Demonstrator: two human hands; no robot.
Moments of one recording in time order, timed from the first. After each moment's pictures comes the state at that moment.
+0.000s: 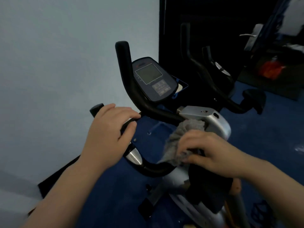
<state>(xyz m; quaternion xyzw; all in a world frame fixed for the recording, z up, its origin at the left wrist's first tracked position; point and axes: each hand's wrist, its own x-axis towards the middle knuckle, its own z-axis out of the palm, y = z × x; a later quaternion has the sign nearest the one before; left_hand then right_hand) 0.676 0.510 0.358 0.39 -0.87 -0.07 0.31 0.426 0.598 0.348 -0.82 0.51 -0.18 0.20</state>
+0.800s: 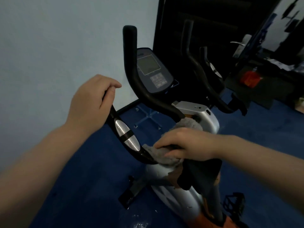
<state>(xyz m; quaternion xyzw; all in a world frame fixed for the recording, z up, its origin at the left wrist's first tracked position) 0.697 0.469 0.354 0.39 -0.82 -0.06 0.42 0.454 0.569 0.349 -0.85 0.47 0.05 0.21</state>
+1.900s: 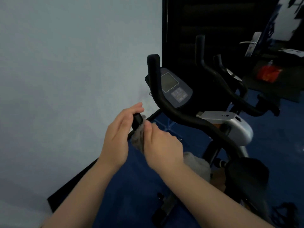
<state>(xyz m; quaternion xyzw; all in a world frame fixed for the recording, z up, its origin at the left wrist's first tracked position) 0.727 0.477 0.347 0.32 -0.70 -0.43 0.47 0.614 0.531 0.333 -0.67 0.72 -0.15 -0.01</state>
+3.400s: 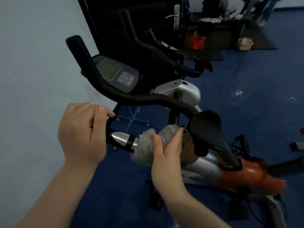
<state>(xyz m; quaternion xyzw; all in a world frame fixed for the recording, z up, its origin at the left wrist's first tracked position) 0.700 0.465 0.343 0.26 -0.84 -0.08 0.47 0.627 0.598 0.283 -0.14 0.72 -0.65 0.22</state>
